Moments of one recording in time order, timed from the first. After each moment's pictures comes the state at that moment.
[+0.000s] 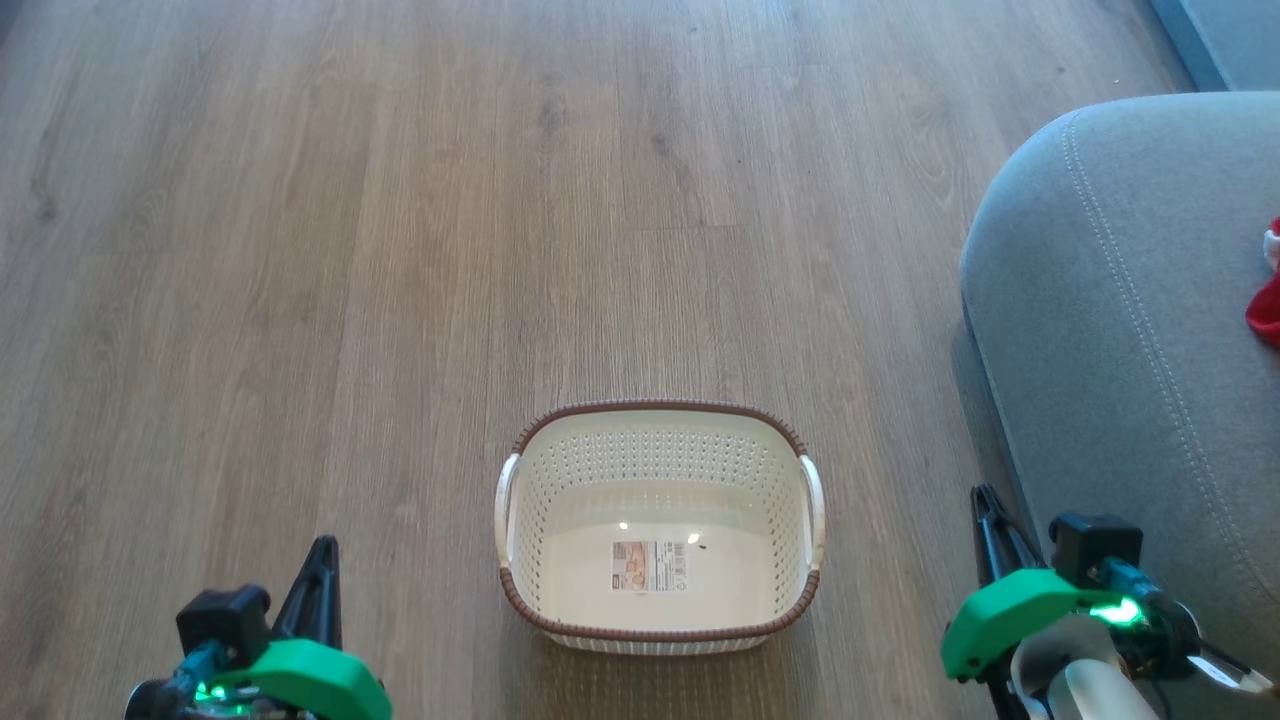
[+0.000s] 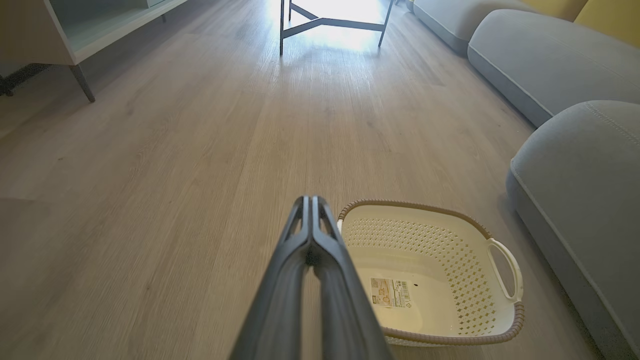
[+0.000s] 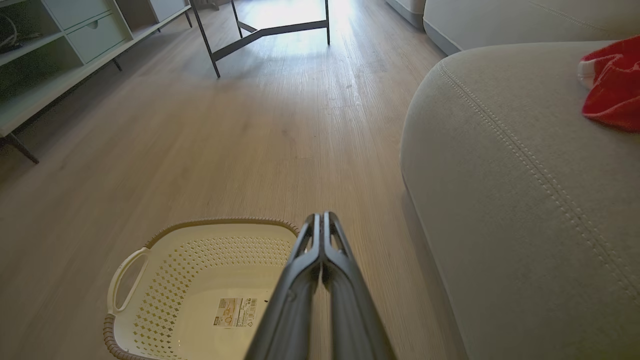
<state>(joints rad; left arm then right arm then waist) 0.03 0.05 0.01 0.40 -0.17 -0.12 -0.25 -0.10 -0.06 0.10 0.47 0.25 0.12 -0.24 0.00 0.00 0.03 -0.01</state>
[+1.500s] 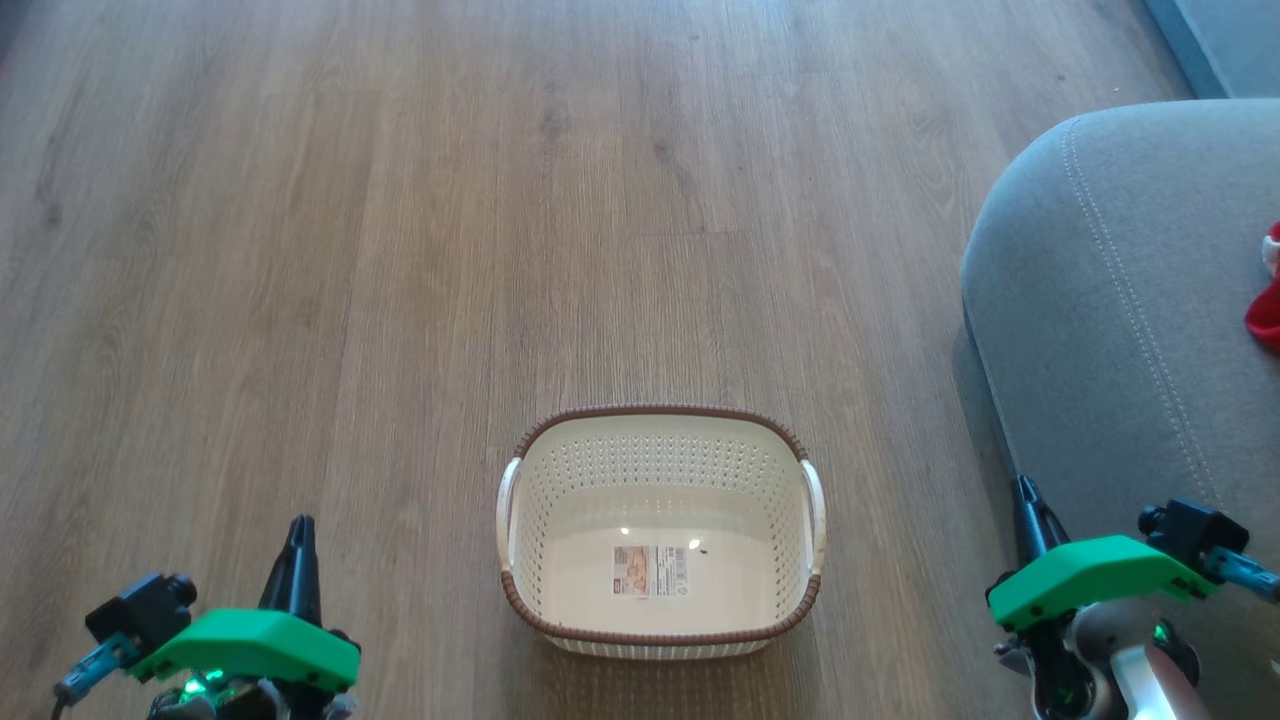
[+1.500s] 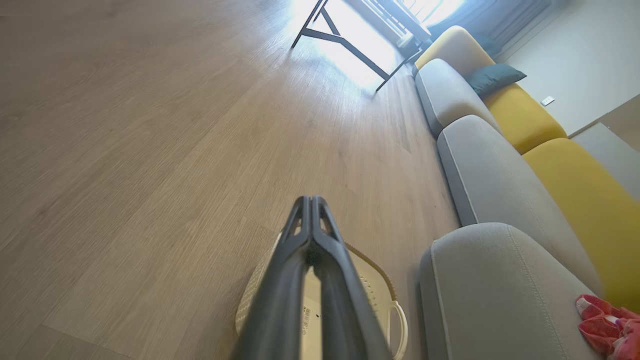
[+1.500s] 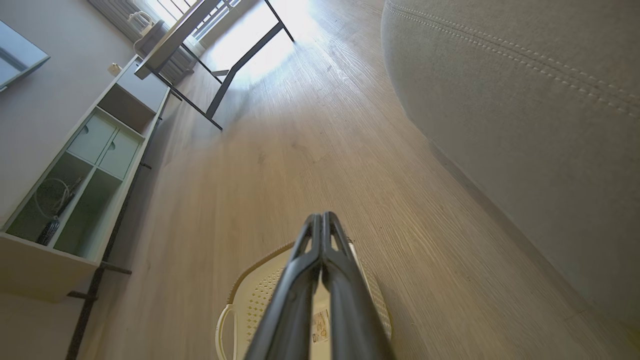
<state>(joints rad) 0.01 0.05 0.03 0.36 -0.69 -0.12 -0.11 -0.10 -0.06 0.02 0.40 0.74 0.12 -0.11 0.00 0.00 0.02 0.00</state>
